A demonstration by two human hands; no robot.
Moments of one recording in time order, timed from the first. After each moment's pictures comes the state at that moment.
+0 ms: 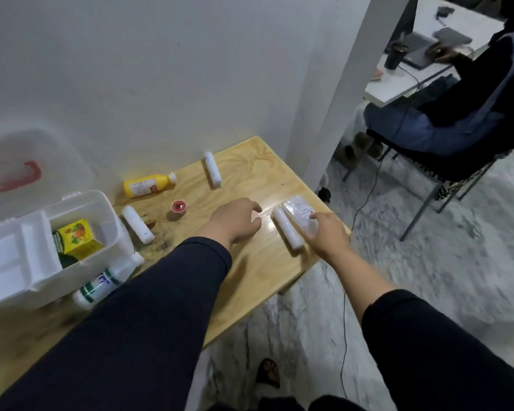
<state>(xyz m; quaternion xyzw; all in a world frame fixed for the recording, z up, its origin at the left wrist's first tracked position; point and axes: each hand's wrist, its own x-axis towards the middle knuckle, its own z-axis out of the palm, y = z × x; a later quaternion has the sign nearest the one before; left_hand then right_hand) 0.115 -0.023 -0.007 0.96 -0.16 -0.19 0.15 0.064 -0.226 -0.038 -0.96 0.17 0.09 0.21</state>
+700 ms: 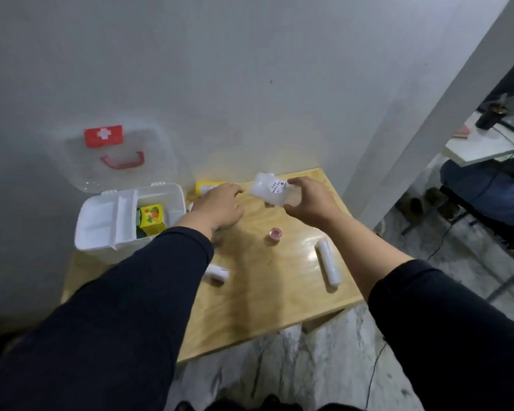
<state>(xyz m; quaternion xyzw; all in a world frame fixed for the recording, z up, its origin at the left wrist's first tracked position) 0.100 0.088 0.056 0.97 0.06 -0.09 0.20 0.143 -0.111 0.062 -0.96 -0.15 0.05 0.22</state>
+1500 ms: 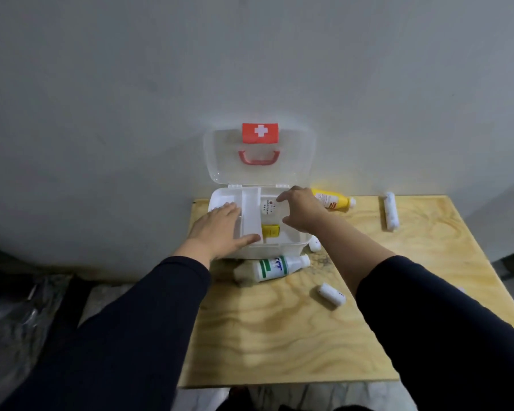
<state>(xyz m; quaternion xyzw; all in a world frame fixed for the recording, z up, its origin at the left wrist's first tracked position) 0.009 0.305 0.011 0.98 0.12 -0.13 0.11 0.132 0.152 0.026 -0.93 -0.33 0.14 0.08</state>
